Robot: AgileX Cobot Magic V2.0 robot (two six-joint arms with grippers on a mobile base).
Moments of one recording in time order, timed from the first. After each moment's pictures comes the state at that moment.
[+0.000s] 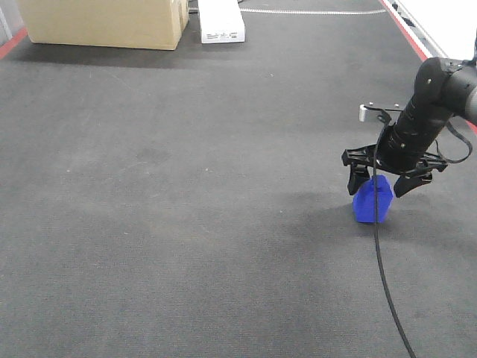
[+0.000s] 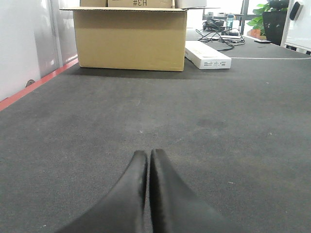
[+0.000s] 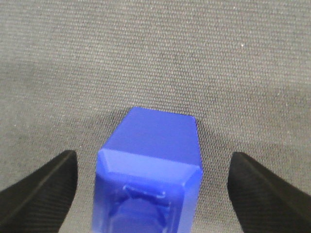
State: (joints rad) left arm 0.04 0.00 0.03 0.01 0.10 -0.04; right arm 0.00 2.13 -1.75 0.15 1.18 -0.10
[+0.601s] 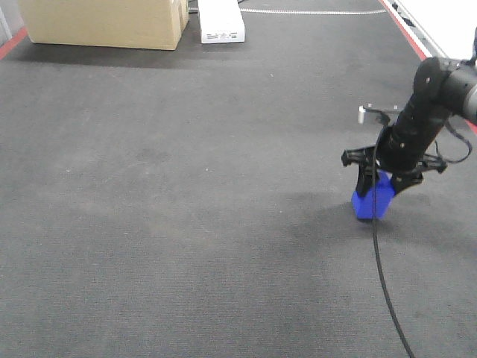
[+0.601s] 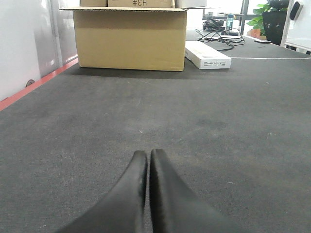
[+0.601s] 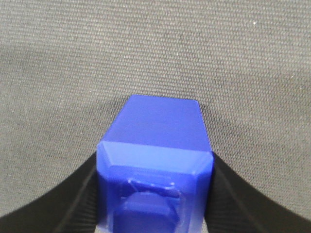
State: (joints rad) left arm 0.04 0.00 0.03 0.01 0.10 -0.04; right arm 0.00 2.14 -1.78 0.16 1.23 -0.10
